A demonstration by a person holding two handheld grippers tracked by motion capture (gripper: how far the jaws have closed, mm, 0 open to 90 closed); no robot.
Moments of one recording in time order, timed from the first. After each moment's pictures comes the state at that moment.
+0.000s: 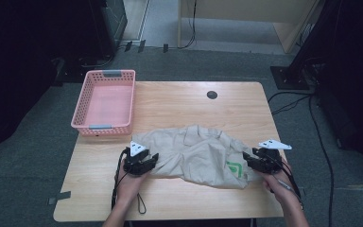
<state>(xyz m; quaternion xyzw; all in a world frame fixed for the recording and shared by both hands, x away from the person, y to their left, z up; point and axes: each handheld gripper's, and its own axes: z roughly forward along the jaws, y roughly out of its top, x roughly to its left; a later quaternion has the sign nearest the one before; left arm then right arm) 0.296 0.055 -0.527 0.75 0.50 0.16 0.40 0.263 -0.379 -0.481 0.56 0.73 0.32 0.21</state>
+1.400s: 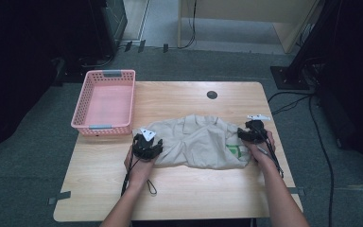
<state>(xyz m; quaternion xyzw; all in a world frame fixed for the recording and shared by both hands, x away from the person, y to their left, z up) 0.345 0.021 -0.527 0.74 0.52 0.23 0.35 0.387 -0.376 -0.518 0.64 0.68 0.25 0.25</state>
